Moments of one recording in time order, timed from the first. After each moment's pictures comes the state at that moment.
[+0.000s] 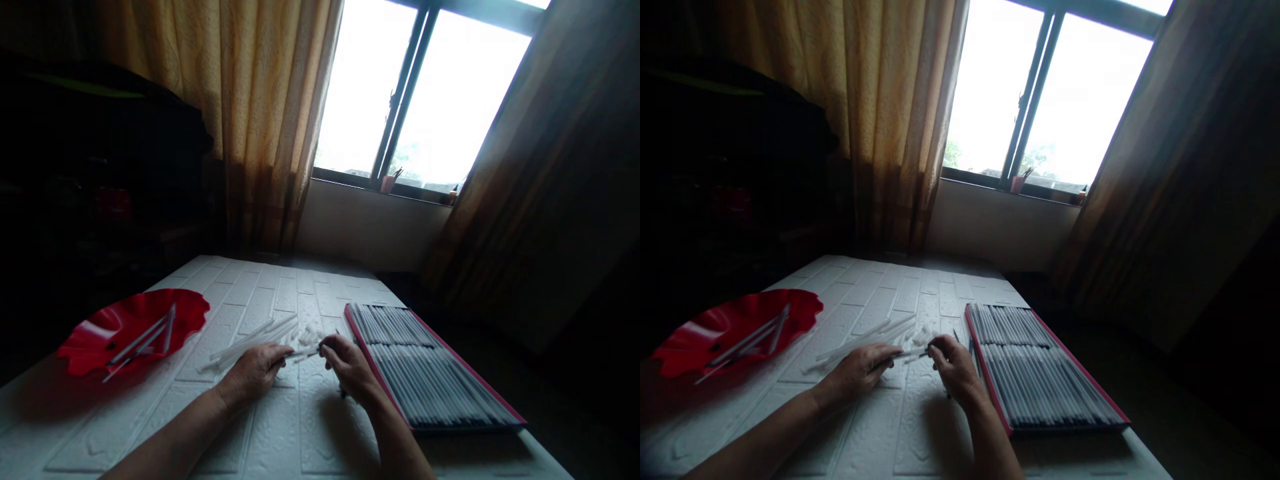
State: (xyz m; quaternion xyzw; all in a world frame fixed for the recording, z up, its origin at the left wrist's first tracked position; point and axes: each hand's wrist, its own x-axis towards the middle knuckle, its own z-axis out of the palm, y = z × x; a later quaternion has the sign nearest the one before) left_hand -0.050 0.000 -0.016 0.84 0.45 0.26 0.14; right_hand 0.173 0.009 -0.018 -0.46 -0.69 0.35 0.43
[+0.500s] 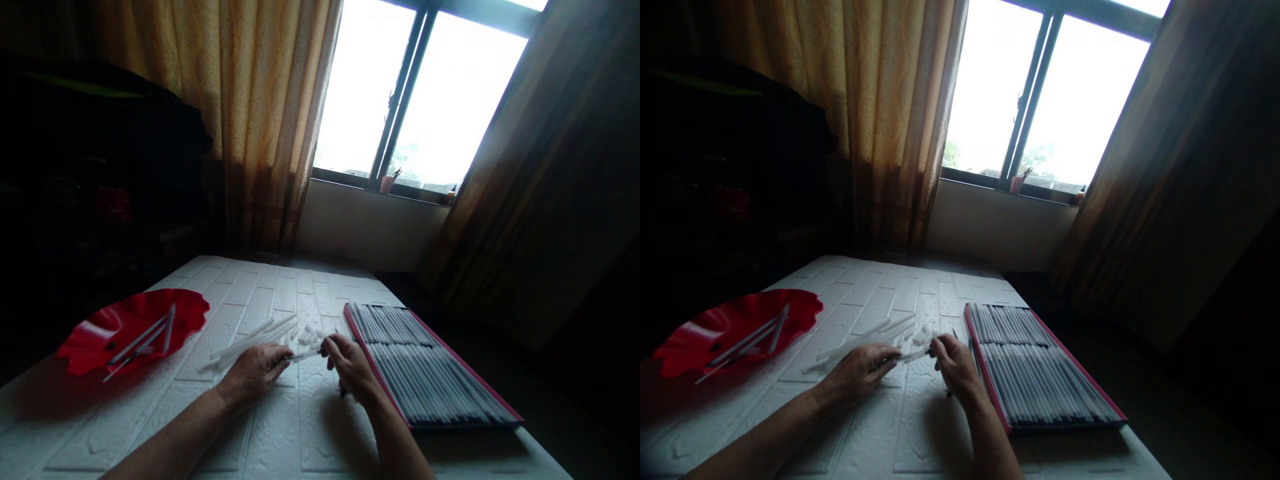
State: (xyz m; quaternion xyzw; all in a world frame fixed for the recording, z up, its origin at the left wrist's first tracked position) left_hand -0.049 -0.005 -0.010 0.83 0.44 0.30 0.17; right_hand 0.172 0.008 -0.015 -0.50 -0.69 0.30 0.44
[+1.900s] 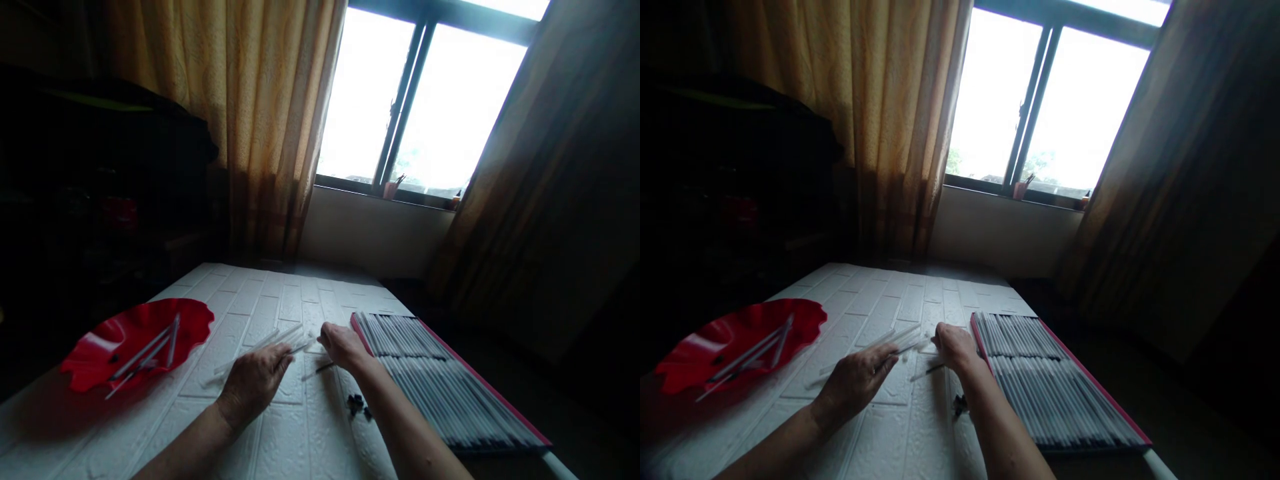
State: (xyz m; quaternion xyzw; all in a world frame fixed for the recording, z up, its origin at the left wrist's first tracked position) left_hand -0.053 -0.008 -0.002 0.80 0.52 0.30 0.00; right_hand 0.159 0.072 0.003 -0.58 -0.77 0.13 0.24
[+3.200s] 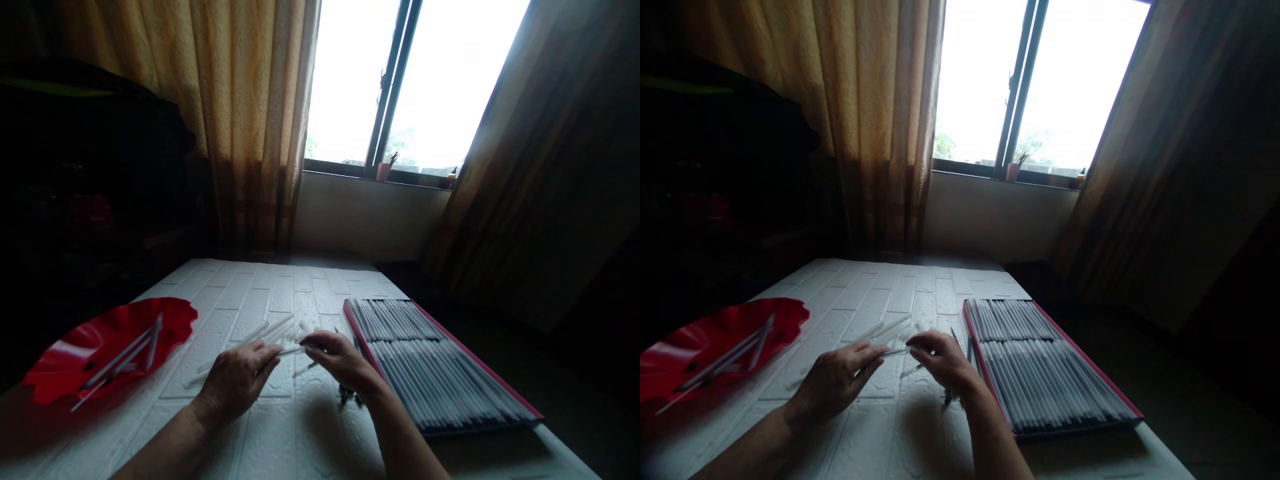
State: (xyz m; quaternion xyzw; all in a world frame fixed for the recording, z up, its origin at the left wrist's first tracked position) left_hand -0.056 -0.005 -0.003 0.84 0.48 0.23 -0.07; right_hand 0.168 0.029 -0.004 -0.38 -0.75 0.38 0.39
